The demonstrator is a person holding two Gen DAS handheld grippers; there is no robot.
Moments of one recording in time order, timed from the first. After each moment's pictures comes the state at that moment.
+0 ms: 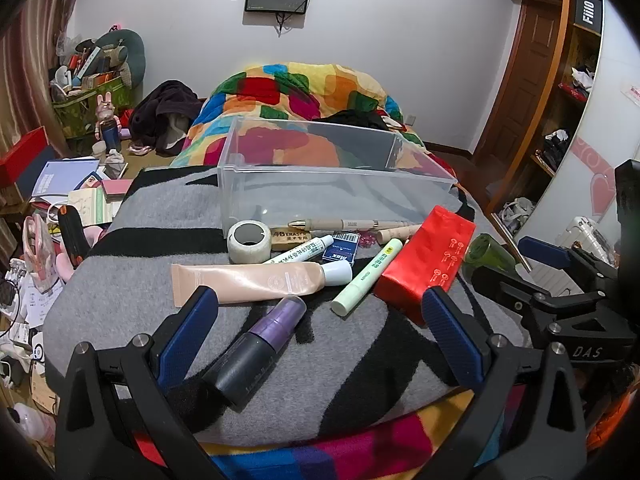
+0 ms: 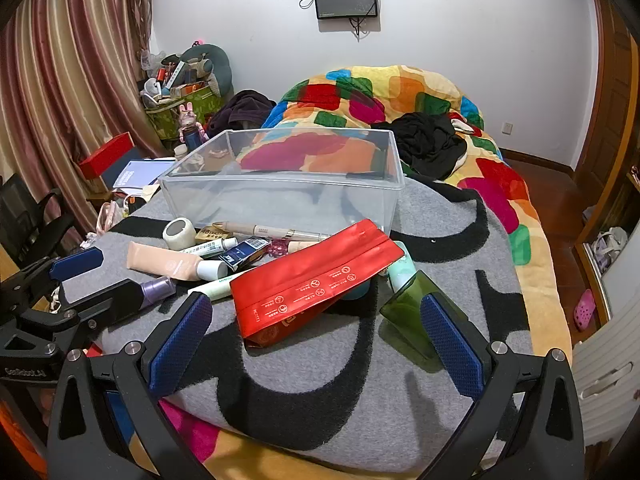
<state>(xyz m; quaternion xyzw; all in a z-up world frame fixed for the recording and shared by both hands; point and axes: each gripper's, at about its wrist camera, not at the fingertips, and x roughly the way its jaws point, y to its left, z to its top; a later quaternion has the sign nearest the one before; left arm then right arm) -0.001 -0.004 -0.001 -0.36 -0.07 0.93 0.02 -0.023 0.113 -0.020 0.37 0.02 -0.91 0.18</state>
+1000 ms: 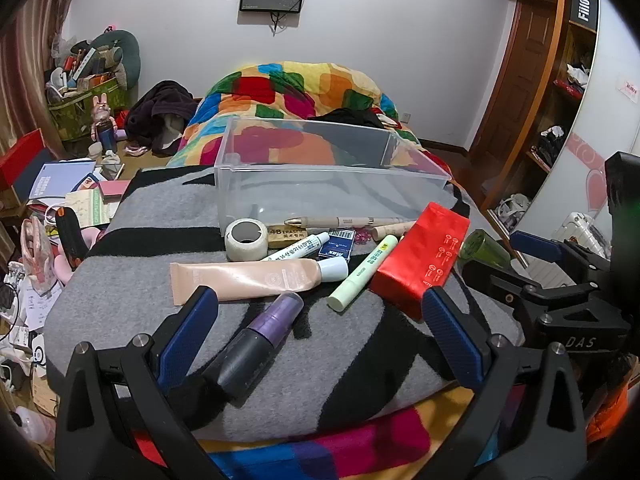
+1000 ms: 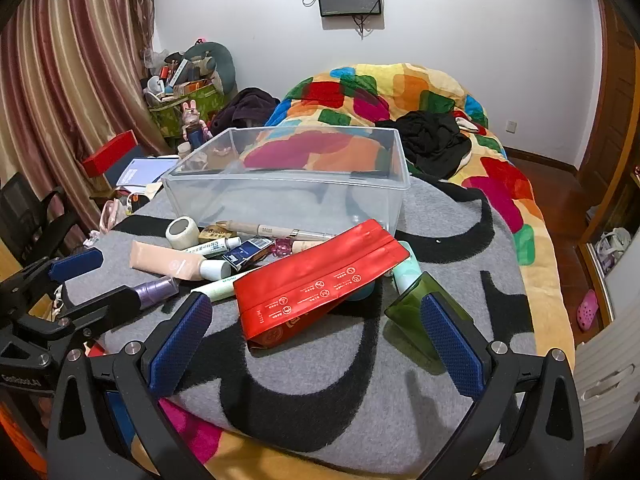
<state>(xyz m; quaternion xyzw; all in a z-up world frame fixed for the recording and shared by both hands) 0.001 -0.002 0.002 -0.36 -0.07 0.93 0.03 -0.026 0.110 -0.020 0.37 0.02 -0.91 0.18</state>
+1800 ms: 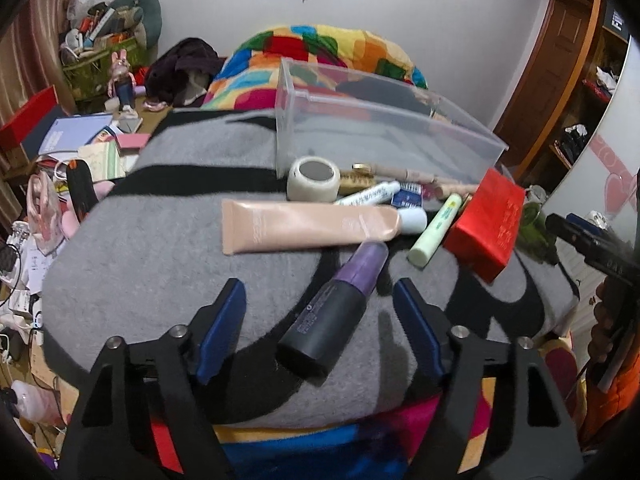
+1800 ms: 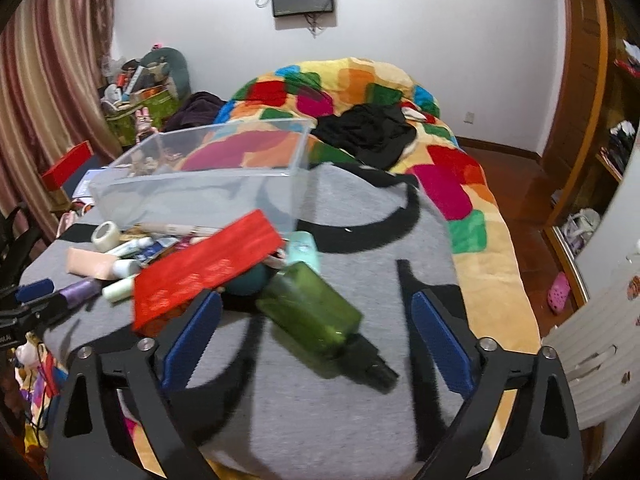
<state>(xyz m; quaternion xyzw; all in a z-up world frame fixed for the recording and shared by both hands) 0.001 -0.048 -0.044 -0.42 -0.10 0.90 0.00 -0.050 0.176 -0.039 0.38 0.01 -0.92 0.11</state>
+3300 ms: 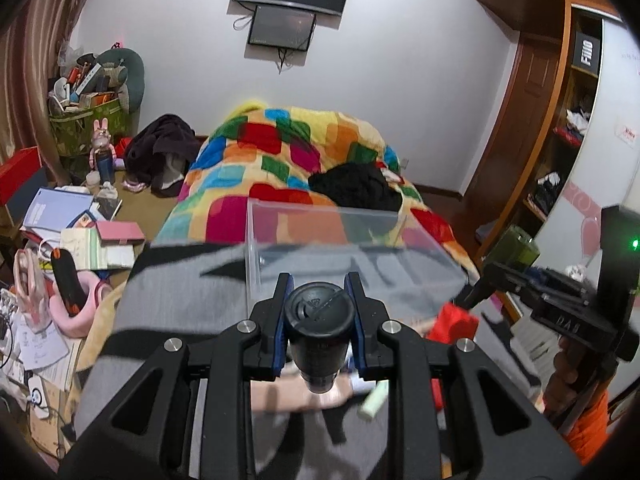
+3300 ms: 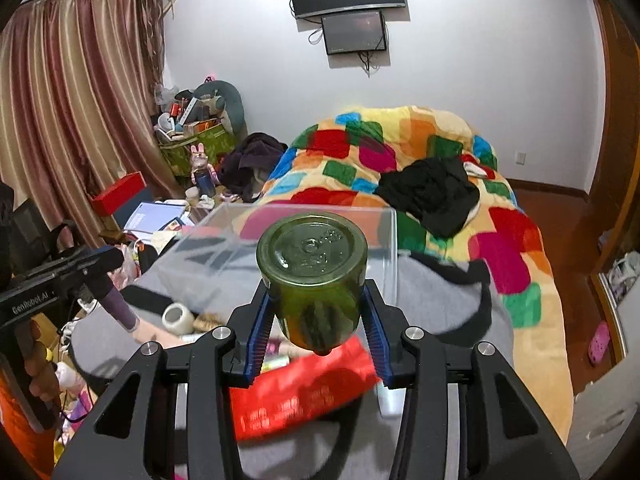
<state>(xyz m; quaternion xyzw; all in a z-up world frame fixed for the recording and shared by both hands) -0.055 -0.060 0.058 -0.29 -0.11 0.95 0.04 -0.090 0.120 0.026 0.31 -0.01 -0.93 0.21</state>
